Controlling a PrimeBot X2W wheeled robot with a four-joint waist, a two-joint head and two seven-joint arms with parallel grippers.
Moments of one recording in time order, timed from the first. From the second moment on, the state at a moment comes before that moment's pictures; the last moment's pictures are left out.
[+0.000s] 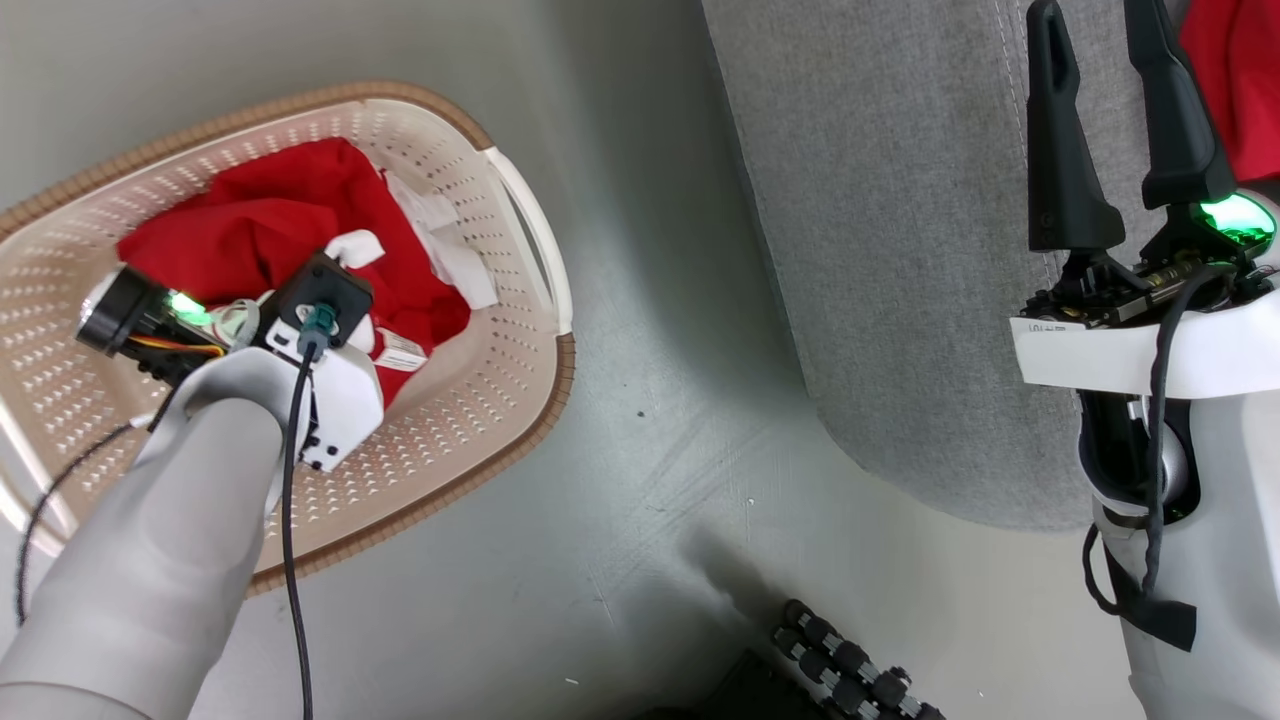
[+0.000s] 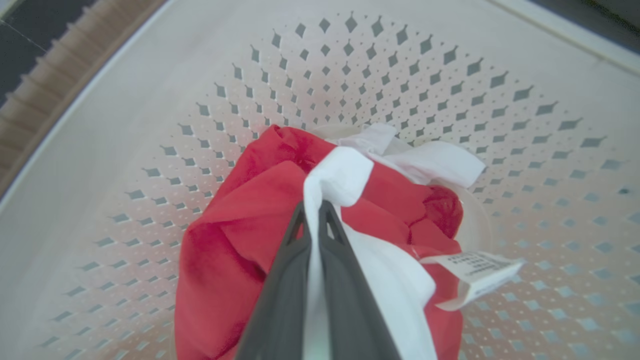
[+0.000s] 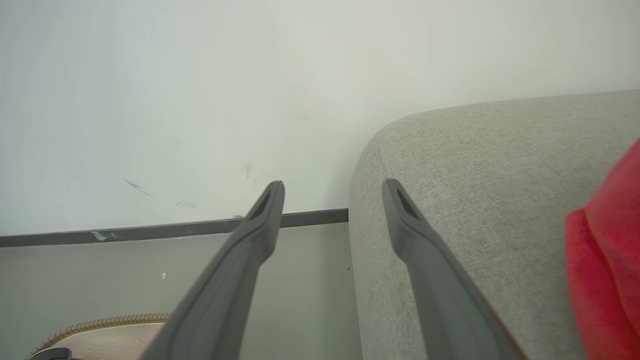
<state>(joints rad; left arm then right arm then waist) -0.85 0.22 -0.56 0.81 -0.01 0.06 -0.04 -0.50 -0.04 0.05 -0.17 0.30 0.12 -0.26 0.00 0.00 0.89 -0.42</state>
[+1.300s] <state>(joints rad) -0.67 0.20 -0.40 0.36 -0.18 0.12 -0.24 -0.46 -0.04 0.01 -0.05 0.11 0.12 -0.26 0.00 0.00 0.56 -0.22</state>
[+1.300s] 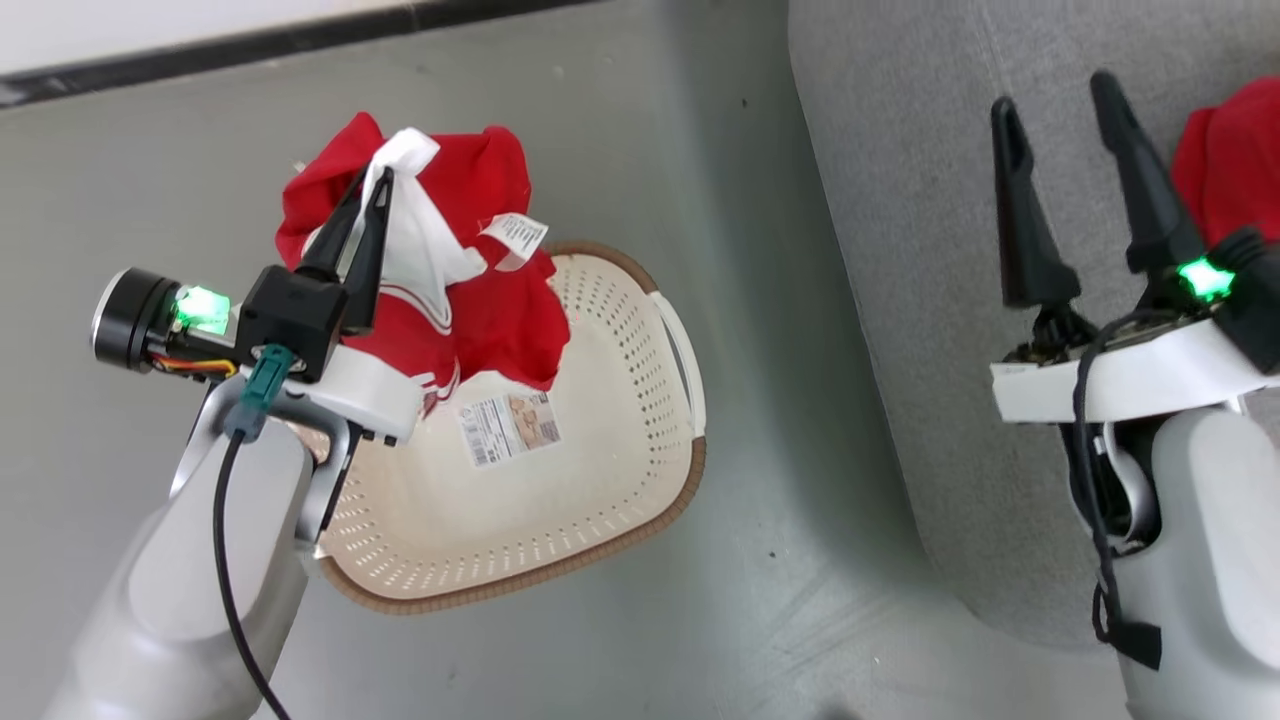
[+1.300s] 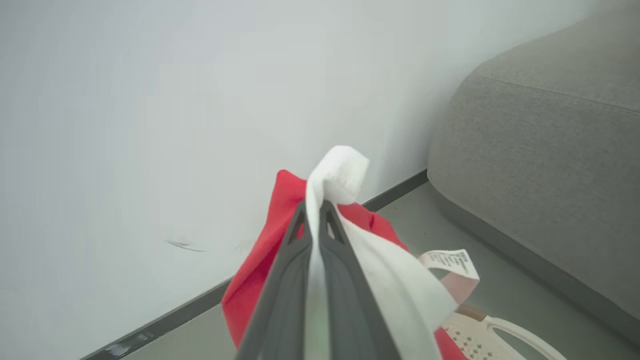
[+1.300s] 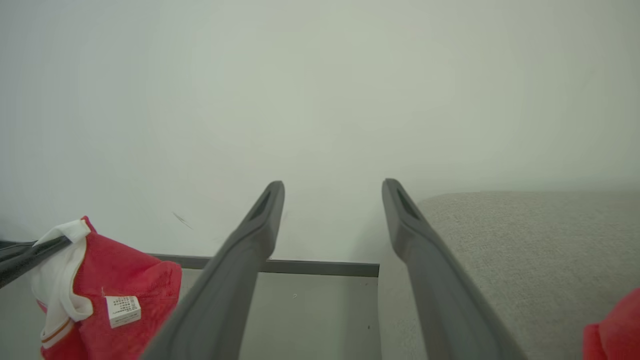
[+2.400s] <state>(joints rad) -0.48 0.22 -0.45 0.21 -0.26 0.05 -0.19 -0.21 -0.07 0.12 0.09 0.02 0.12 -0.26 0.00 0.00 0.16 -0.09</state>
